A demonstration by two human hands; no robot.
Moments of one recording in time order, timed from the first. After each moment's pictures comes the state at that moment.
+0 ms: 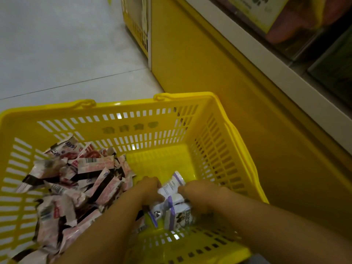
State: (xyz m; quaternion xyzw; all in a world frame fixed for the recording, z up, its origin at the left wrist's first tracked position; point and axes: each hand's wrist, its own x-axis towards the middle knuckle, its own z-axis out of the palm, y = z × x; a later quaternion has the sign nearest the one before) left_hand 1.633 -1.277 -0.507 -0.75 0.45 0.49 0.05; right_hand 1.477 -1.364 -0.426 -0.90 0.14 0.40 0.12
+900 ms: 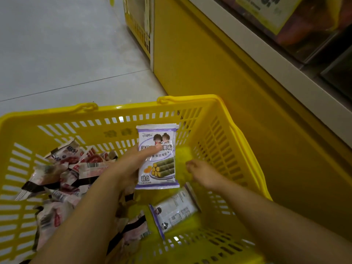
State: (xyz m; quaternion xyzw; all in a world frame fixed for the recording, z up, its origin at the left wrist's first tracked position) left_hand 1.679 -1.287 -0.424 -0.57 0.14 0.63 -0.51; right_hand 1.500 -1.395 -0.420 -0.75 0.47 0.15 0.45
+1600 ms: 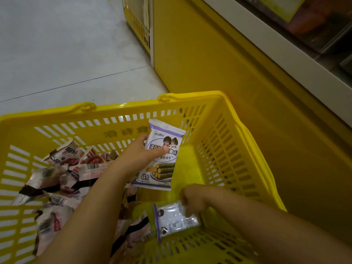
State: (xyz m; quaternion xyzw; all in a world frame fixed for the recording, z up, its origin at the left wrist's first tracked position) left_hand 1.681 -1.300 -0.409 -0.73 0.25 0.50 -0.40; right_hand 1.506 -1.368 -0.458 -0.83 0.22 0.46 0.24
